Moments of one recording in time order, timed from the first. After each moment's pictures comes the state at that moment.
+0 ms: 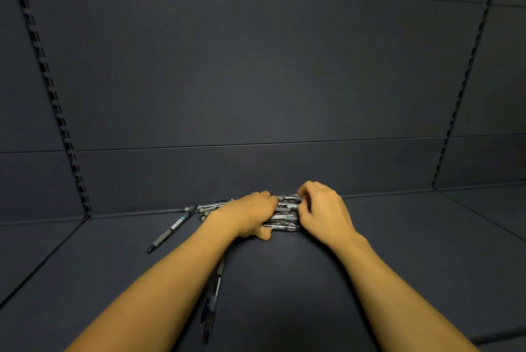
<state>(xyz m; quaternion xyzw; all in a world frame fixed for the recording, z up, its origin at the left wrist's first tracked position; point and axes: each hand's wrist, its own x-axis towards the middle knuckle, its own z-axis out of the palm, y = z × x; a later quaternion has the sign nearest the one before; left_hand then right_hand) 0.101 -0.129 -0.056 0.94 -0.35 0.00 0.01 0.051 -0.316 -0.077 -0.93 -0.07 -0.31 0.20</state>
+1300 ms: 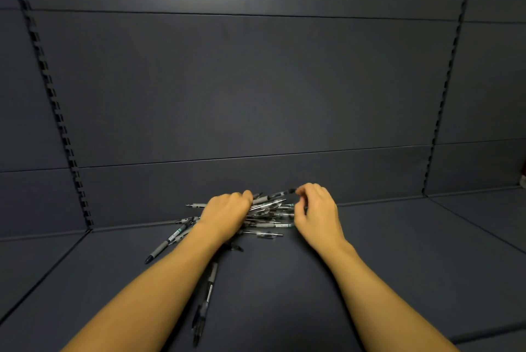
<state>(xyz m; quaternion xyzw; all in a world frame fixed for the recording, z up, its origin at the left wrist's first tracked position) 0.091 -0.109 -0.052 0.94 -0.22 0.23 -0.12 0.046 -0.319 -0.072 -0.87 -0.07 -0.39 0.28</state>
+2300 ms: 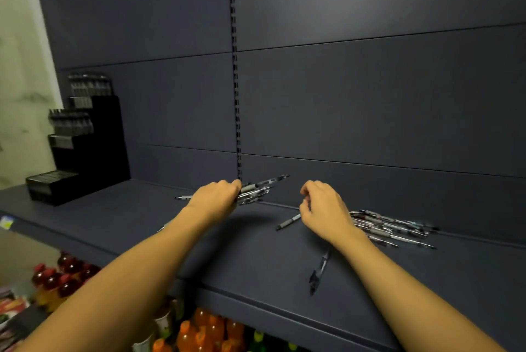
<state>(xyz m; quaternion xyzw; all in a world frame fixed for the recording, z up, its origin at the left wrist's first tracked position) -0.066 0.110 -0.002 0.98 0.03 0.18 -0.11 0.012 -0.138 -0.029 -0.88 -0.31 -0.27 0.24</state>
